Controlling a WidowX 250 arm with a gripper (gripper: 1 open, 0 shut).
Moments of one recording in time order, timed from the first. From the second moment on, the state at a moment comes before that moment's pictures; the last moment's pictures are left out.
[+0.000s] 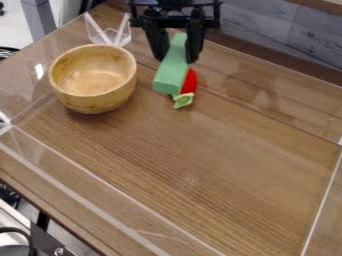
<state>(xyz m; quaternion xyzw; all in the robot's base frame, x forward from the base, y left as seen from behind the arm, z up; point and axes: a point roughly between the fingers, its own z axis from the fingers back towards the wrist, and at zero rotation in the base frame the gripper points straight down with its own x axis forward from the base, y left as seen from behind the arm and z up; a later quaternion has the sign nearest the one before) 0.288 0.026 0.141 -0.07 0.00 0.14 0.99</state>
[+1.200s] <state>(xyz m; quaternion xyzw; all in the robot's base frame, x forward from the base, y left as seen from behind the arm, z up) 0.263 0.011 0.150 -0.08 0.00 0.14 0.99</state>
